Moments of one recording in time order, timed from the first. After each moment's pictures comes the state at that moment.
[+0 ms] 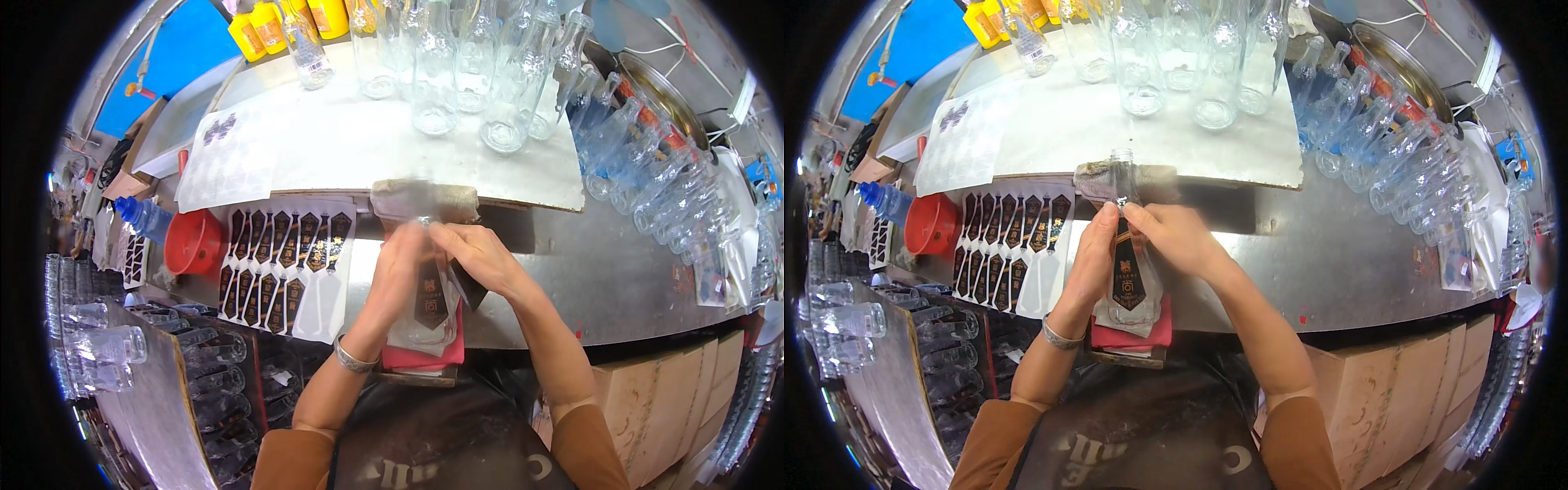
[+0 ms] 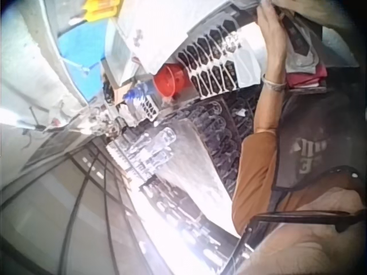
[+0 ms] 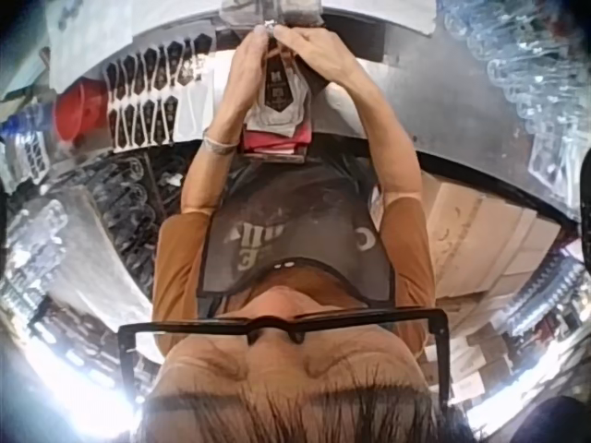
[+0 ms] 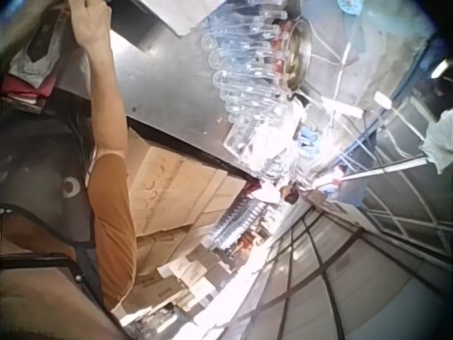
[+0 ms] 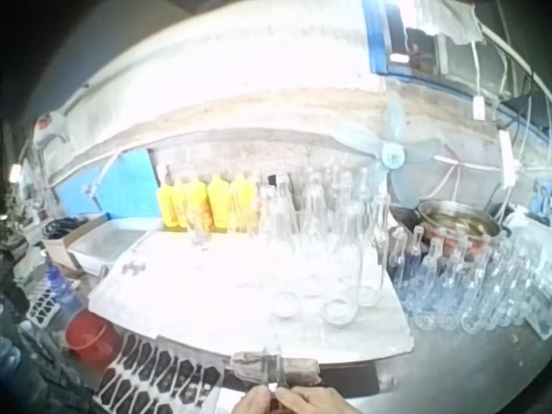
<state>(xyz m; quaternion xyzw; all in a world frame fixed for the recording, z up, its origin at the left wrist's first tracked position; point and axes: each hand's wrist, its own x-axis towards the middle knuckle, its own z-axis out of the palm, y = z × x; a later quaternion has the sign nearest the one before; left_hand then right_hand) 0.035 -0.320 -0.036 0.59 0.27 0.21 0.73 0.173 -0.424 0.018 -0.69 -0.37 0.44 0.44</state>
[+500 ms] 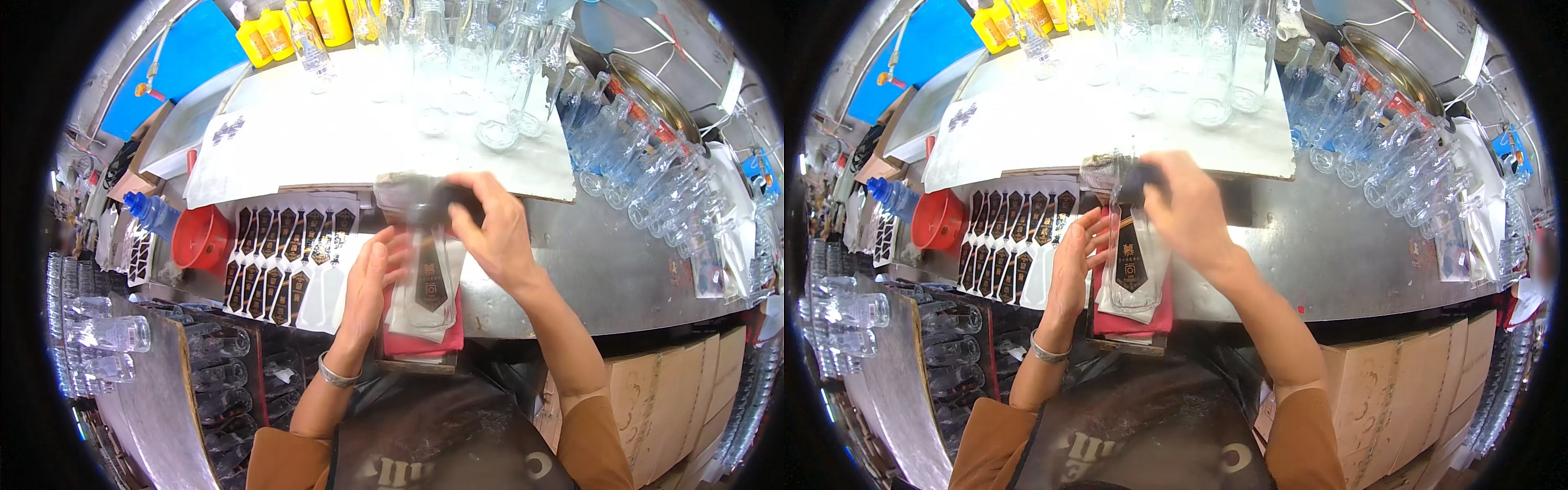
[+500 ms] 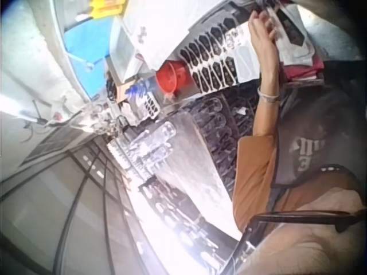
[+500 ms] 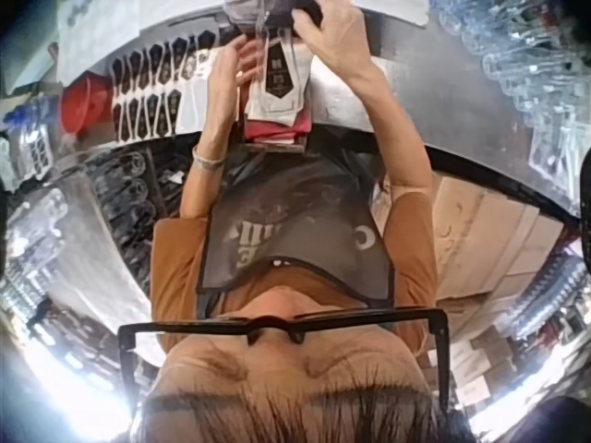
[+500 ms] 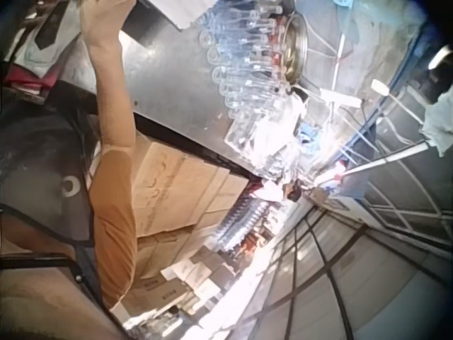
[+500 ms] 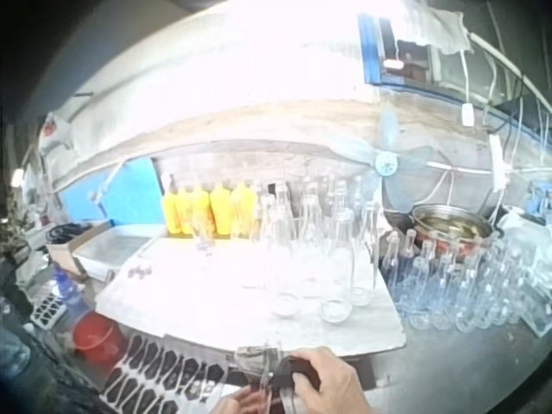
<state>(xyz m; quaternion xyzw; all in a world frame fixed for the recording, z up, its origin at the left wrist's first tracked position) -0.020 -0.333 0.005 0.61 0.29 0.21 0.71 0.164 -0.430 0.042 -0.69 -0.49 0.03 0.53</state>
